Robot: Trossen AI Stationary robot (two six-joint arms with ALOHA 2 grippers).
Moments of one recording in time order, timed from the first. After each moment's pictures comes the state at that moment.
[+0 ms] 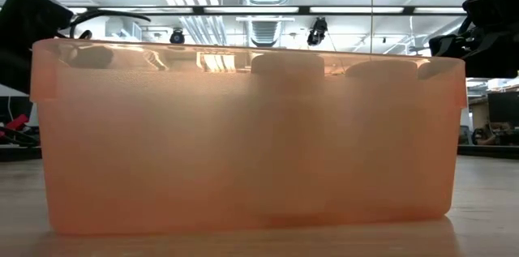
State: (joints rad) left arm -0.23 0.97 0.01 0.45 -0.82 -0.44; right arm 0.08 0.09 0.12 -0.36 0.08 -0.24
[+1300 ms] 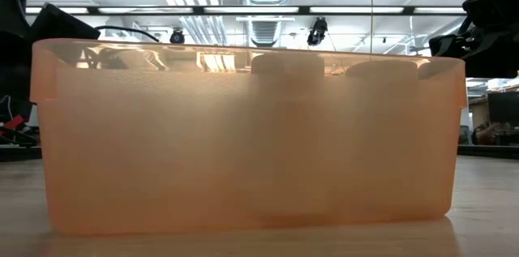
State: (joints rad) left arm -0.12 1.51 0.04 1.02 -0.86 -0.46; right arm 0.08 0.09 0.12 -0.36 0.08 -0.24
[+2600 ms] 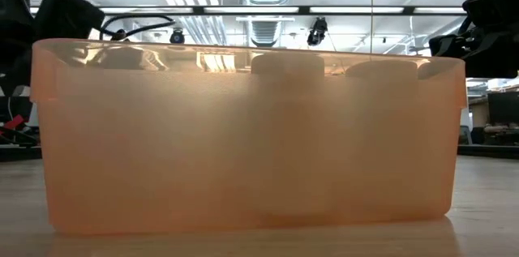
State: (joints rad) left arm -0.12 1.49 0.09 1.10 -0.64 -0.33; right arm 0.08 0.09 0.12 -0.36 0.08 -0.24
